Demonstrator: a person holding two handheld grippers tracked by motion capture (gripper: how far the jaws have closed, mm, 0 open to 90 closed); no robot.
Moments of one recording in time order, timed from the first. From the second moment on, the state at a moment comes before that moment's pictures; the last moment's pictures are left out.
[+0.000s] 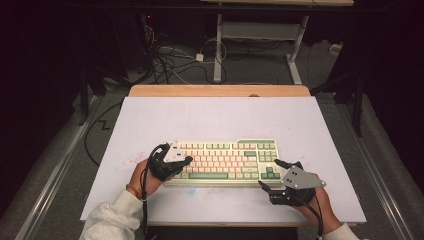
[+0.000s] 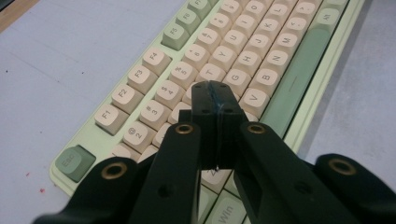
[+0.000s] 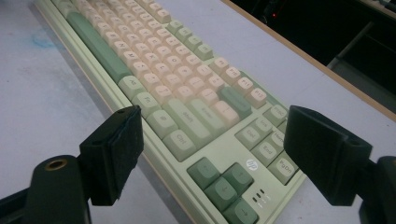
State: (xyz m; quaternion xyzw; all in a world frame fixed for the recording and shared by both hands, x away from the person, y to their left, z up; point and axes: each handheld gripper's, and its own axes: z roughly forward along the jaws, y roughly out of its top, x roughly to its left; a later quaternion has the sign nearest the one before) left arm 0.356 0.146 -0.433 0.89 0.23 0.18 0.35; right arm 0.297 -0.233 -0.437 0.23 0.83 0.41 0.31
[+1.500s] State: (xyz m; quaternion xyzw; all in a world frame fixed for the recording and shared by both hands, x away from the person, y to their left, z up) left arm 0.366 0.146 -0.448 0.90 0.24 0.17 0.33; right arm 0.296 -0.230 -0.439 0.22 0.83 0.40 0.31
